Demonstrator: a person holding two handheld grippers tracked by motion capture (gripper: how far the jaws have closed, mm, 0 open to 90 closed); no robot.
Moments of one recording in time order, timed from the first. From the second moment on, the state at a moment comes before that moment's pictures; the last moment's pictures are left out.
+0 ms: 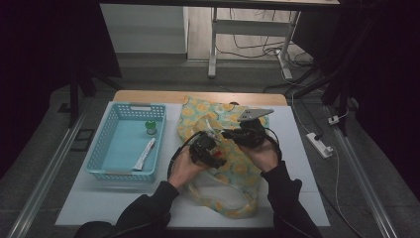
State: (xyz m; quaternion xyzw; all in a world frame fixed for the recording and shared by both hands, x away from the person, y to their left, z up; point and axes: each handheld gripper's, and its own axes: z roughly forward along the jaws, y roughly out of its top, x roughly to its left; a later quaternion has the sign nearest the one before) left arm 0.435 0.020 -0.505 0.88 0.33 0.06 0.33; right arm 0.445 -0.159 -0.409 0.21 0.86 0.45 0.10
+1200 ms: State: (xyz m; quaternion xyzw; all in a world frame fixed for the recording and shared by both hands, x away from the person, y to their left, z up) left arm 0.438 0.025 -0.508 0.87 0.36 0.06 0.32; right arm 0.447 -0.158 -0.413 0.22 0.86 0.45 0.10
